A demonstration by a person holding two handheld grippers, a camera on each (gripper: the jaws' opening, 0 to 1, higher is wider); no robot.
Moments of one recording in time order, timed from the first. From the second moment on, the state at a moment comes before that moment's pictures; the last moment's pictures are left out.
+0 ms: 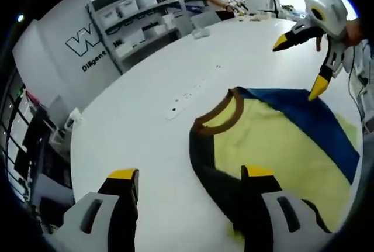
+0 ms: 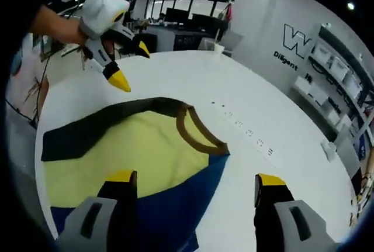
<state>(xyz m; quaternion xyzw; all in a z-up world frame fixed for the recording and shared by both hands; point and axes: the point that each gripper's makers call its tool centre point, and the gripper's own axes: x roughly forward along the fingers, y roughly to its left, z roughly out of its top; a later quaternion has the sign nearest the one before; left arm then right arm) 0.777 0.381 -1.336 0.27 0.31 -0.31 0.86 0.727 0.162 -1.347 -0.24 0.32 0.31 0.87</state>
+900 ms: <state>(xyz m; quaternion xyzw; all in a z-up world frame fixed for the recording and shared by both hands) 0.724 0.393 -1.306 0.24 0.30 -0.36 0.85 0.649 0.185 -1.314 -0.27 0.30 0.34 0.85</state>
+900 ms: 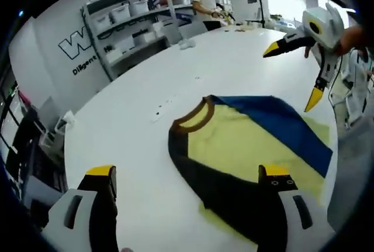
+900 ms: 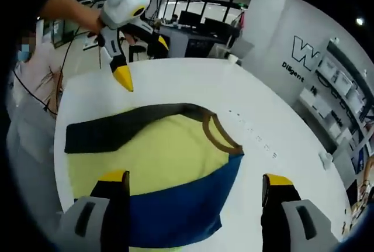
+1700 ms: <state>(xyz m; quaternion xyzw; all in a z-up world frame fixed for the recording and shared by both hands) 0.648 0.408 -1.307 0.21 0.28 -0.40 0.85 0.580 0.203 -1.327 -0.27 0.29 0.35 0.85</state>
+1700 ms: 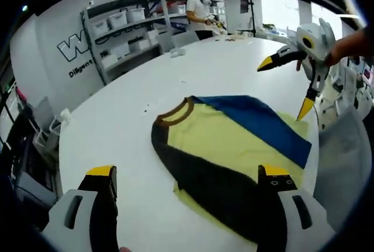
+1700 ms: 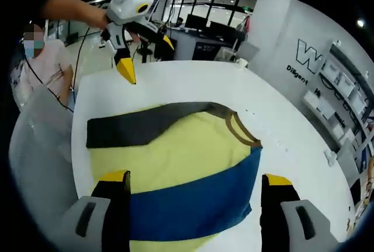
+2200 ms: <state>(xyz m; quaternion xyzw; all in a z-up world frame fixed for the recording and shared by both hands) 0.617 0.407 -1.324 0.22 0.28 -0.42 0.84 0.529 0.221 -1.348 -0.25 0.29 0.38 0.84</state>
